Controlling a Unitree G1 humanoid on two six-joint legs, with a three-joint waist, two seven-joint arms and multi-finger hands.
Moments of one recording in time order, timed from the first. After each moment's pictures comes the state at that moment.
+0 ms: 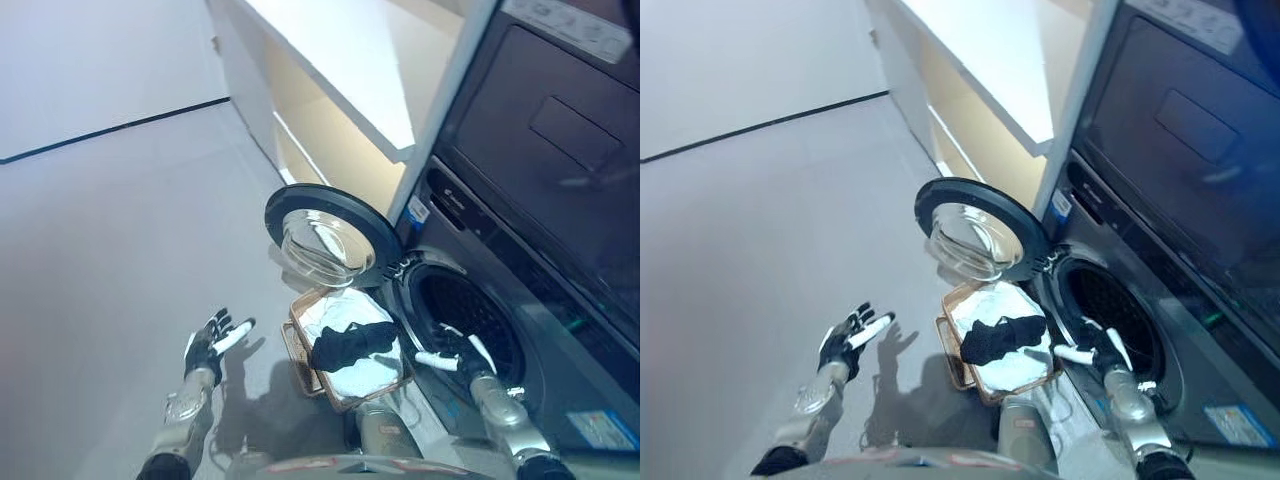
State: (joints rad) left arm 0.02 0.24 -0.11 0.62 -0.44 -0.13 0.13; right arm 0.01 -0.45 0.14 0.71 0.14 -0.10 -0.08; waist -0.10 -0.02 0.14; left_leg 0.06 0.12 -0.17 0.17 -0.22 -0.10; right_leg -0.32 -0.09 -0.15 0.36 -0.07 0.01
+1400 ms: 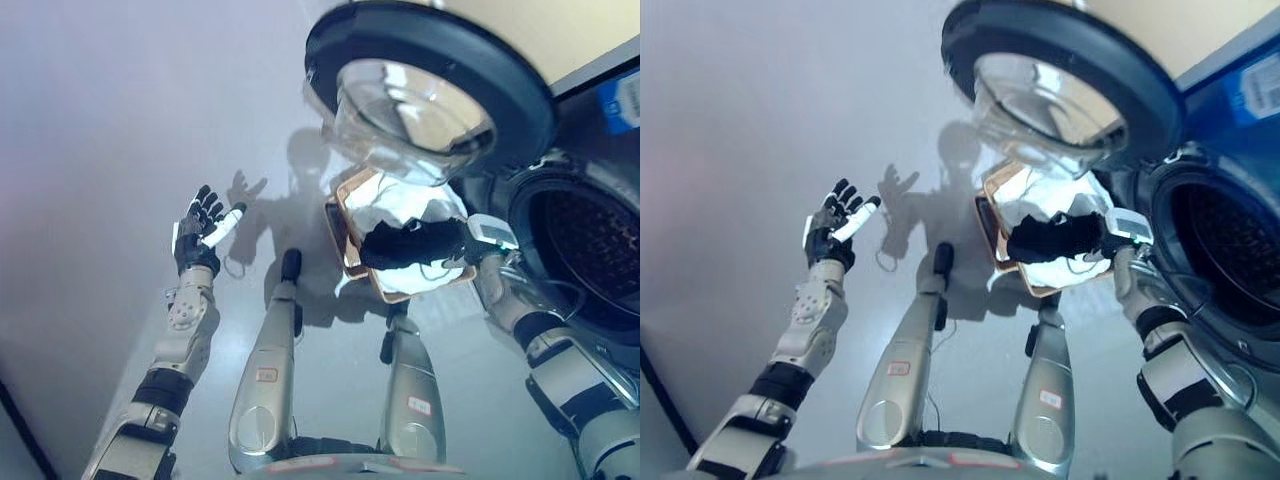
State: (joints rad) left arm -0.26 0.36 -0.19 0.40 -0.59 -0.29 0.31; right arm -0.70 -0.62 0.59 1.18 -0.44 -0.06 -0.35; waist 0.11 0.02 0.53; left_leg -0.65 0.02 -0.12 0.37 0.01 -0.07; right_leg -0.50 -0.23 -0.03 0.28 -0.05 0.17
